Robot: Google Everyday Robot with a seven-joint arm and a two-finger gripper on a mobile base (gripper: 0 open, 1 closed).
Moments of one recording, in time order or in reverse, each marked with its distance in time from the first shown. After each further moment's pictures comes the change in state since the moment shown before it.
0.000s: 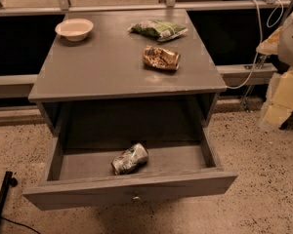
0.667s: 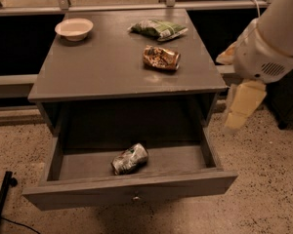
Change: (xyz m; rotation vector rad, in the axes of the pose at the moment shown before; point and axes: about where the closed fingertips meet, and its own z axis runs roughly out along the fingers) arm -0.047 0.002 0.048 -0.044 -0.089 -0.108
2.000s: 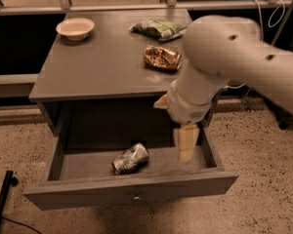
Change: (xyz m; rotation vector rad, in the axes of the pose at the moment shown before) arm -0.058 0.038 0.155 -0.203 -0.031 -0.392
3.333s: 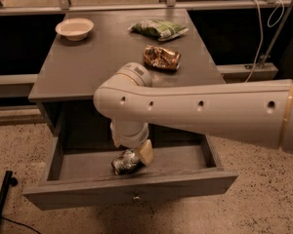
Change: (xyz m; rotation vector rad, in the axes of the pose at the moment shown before) arm -0.064 -0.031 0.138 -0.119 0.242 -0.687
